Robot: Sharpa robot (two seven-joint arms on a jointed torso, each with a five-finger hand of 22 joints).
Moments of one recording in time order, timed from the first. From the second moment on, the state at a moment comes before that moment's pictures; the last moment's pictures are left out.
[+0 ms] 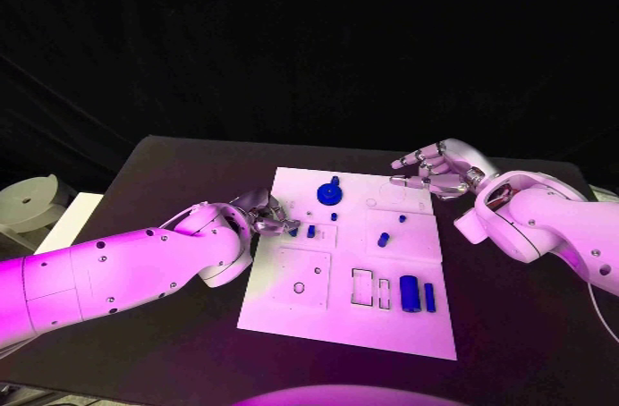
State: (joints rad) left arm 1.08 -0.82 -0.02 1.61 -1.20 -0.43 -0.55; left_hand 1.14 -0.23 0.52 0.17 0.20 1.04 0.00 0.59 0.53 1.45 -0.06 1.28 1.26 1.47 -0.11 1.57 1.31 0.01 1.46 0.00 1.57 1.31; right arm 1.17 -0.92 0.03 1.54 -0.89 -0.36 0.06; right_hand 1.39 -0.02 -0.06 0.16 0.28 0.96 0.14 0.08 0.07 1.32 0.06 1.02 1.15 1.47 -0.01 1.50 1.31 0.06 1.42 0.08 1.38 1.20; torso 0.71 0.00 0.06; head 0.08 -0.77
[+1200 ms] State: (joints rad) left arm 1.08 -0.82 -0.02 1.63 -1.17 -0.44 -0.55; left_hand 1.14 -0.23 0.51 0.17 0.20 1.04 0.00 0.59 0.54 1.46 -0.07 1.28 1.27 1.46 -0.11 1.57 1.31 0.01 1.47 0.00 1.57 1.31; right arm 1.17 -0.92 0.03 1.54 -0.89 -0.36 0.06; right_hand 1.39 -0.02 -0.07 0.16 0.28 0.96 0.14 0.08 0.07 1.32 0.06 1.02 1.15 1.47 -0.01 1.50 1.31 0.06 1.42 0.08 1.38 1.20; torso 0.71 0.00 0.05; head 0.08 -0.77
